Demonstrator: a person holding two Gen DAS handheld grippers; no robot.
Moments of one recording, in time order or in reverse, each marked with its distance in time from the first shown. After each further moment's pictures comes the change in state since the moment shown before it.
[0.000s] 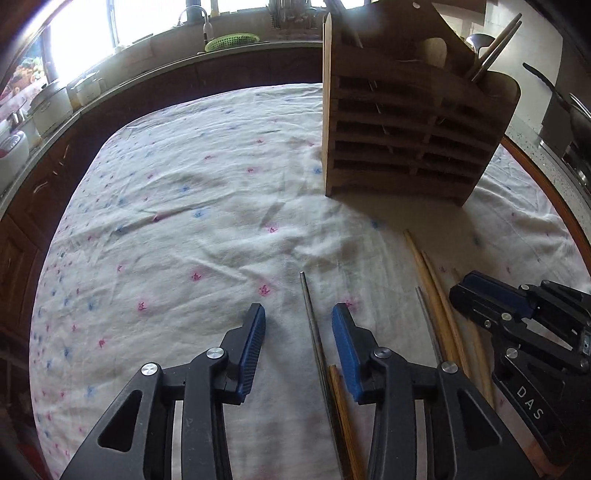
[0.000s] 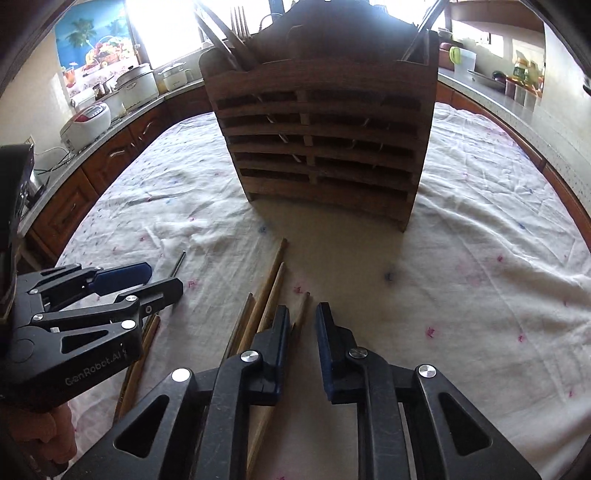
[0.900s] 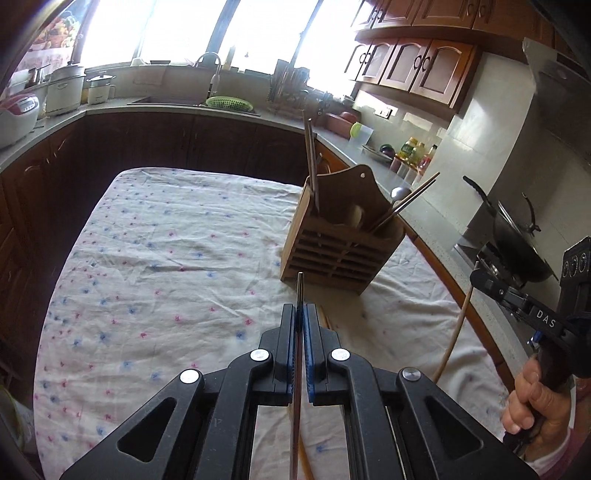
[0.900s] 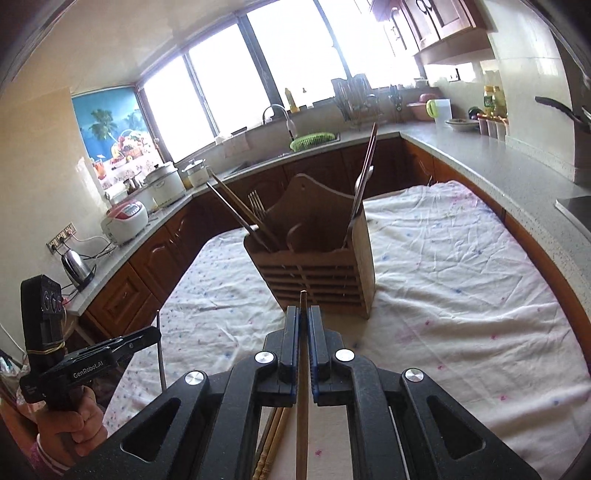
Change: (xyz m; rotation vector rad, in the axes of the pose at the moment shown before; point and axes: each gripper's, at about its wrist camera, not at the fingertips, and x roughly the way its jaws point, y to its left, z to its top) left arm -0.175 0.061 -0.043 -0.184 -0.303 -0.285; right arm -0.158 -0.043 0.022 0.153 -0.327 0.156
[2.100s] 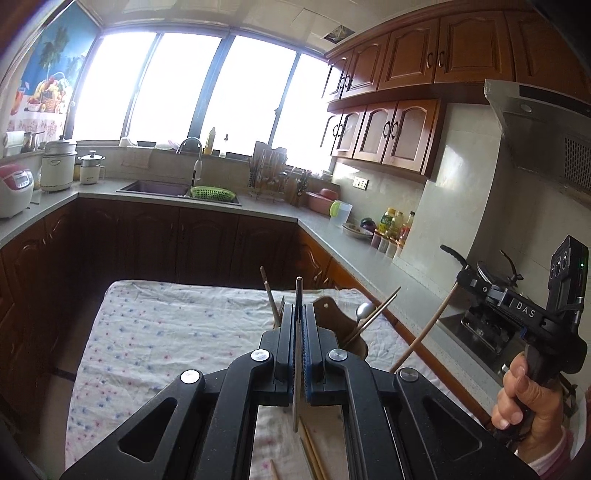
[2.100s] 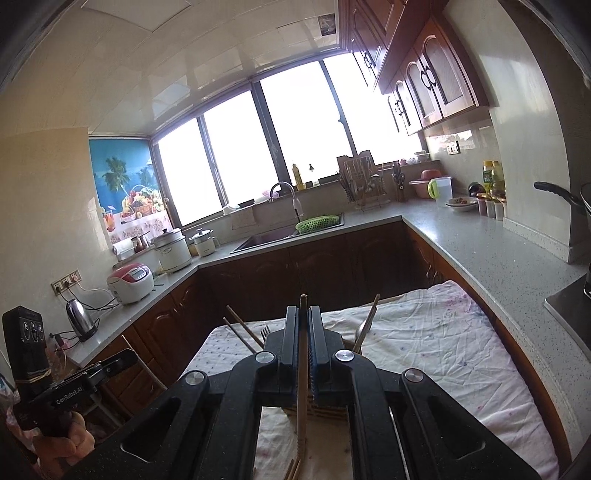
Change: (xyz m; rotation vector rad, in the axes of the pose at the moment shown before) left arm -0.050 -0.031 0.070 0.101 -0.294 -0.030; right arm -0.040 0.007 0.097 -0.042 -0.281 0.003
